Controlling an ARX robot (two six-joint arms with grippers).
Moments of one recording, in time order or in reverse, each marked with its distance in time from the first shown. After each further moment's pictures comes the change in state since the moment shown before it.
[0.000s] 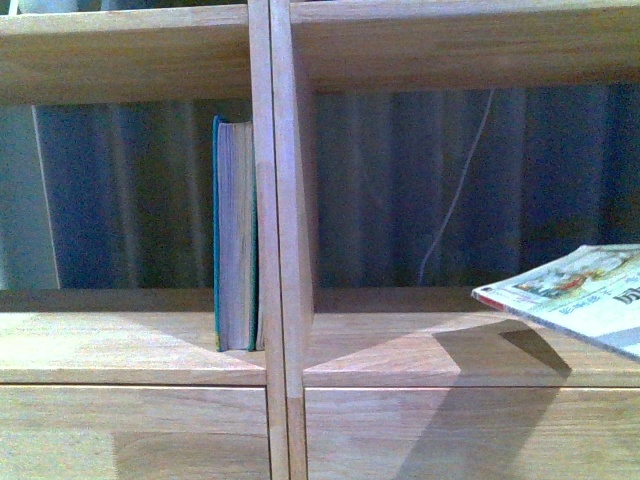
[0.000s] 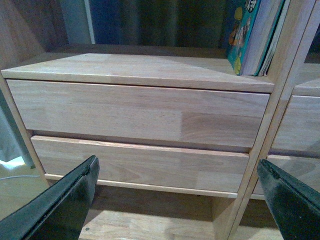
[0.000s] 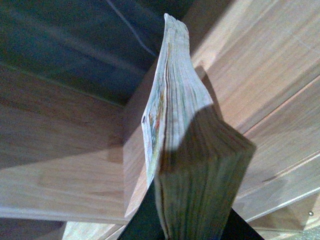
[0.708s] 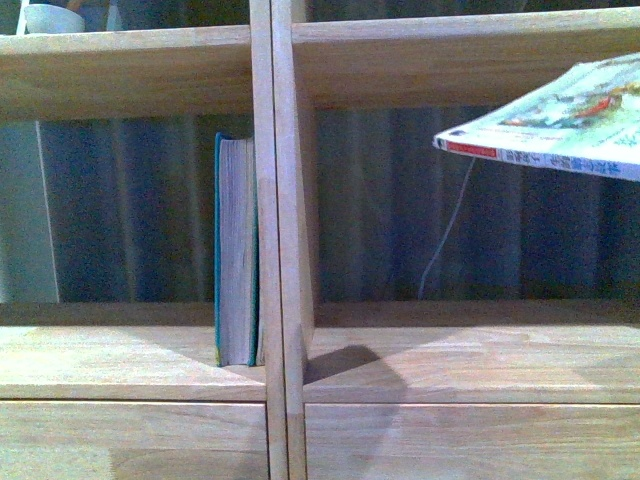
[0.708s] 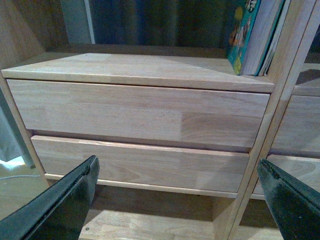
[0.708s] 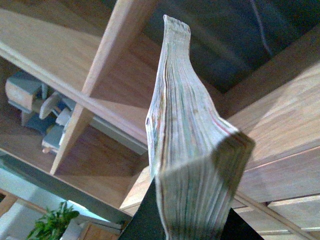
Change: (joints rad) left arm 0.000 0.000 0.000 0.000 0.000 0.000; right arm -0.004 -0.459 -0.061 -0.115 -0.221 0.035
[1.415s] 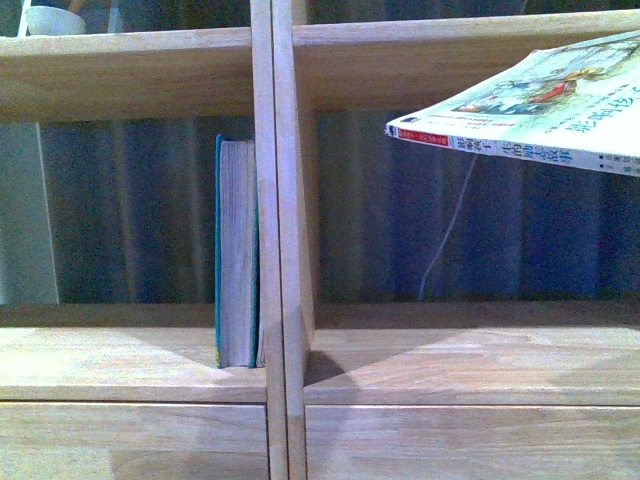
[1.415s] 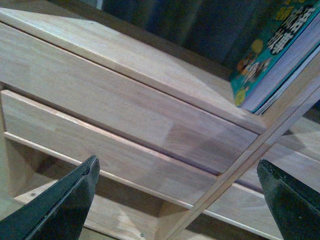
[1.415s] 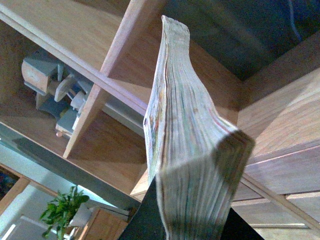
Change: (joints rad) left arm 0.320 0.488 0.246 0.194 0.368 -0.386; right arm 0.123 -0.014 0.000 -0.016 0.070 -0.020
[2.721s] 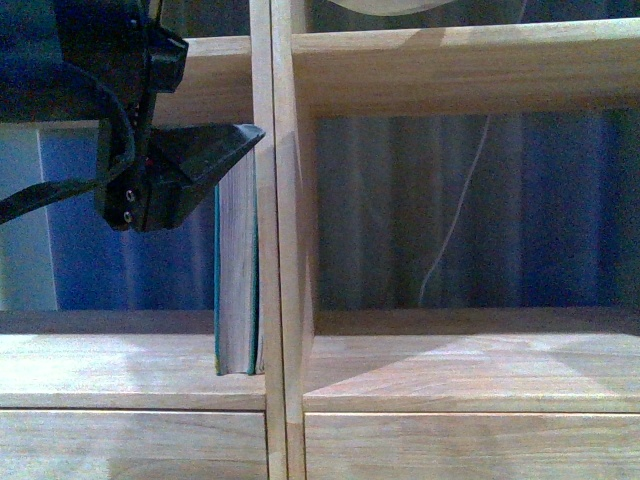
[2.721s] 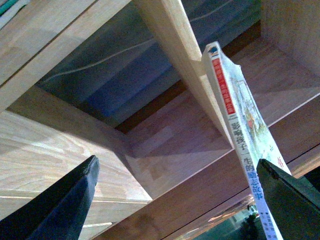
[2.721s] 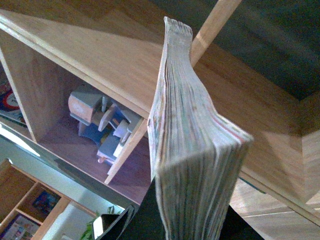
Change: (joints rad) left arm -0.752 0.813 0.671 0.434 -0.111 -0.575; right arm 0.214 0.196 0.258 0.069 0.183 0.122
